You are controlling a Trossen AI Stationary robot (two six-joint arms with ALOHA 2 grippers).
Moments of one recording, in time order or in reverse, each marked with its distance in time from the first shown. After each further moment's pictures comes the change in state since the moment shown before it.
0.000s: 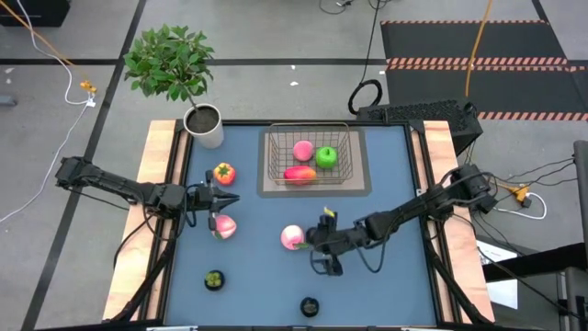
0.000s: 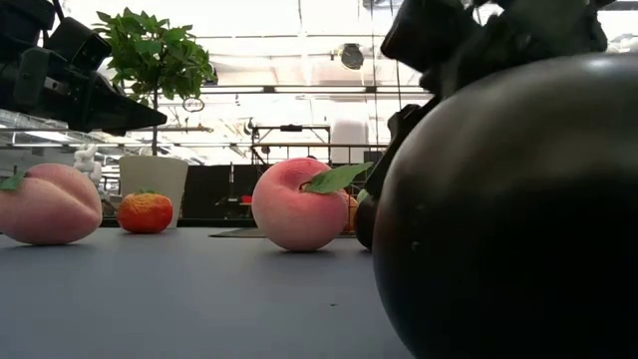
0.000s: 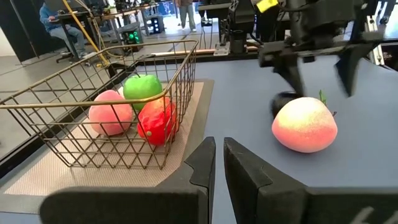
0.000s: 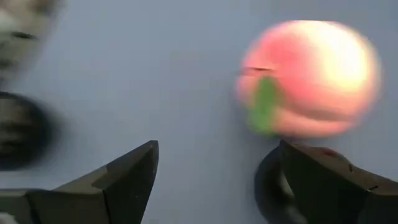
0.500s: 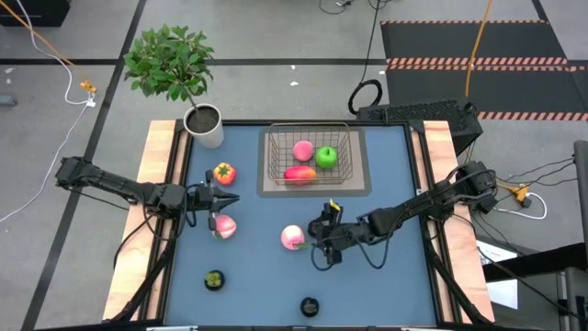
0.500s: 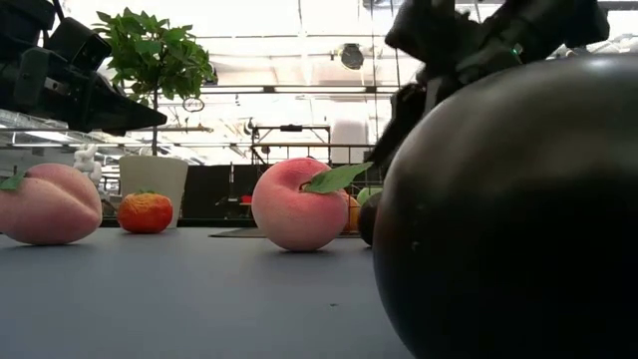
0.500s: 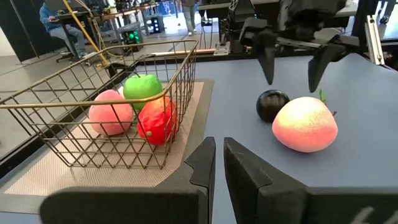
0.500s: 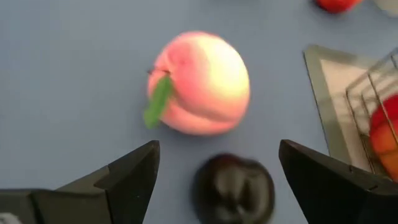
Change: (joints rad) left arm 0.000 0.000 0.000 -0.001 0.000 0.000; right arm -0.011 -0.070 -0.005 -0.051 0.188 -0.145
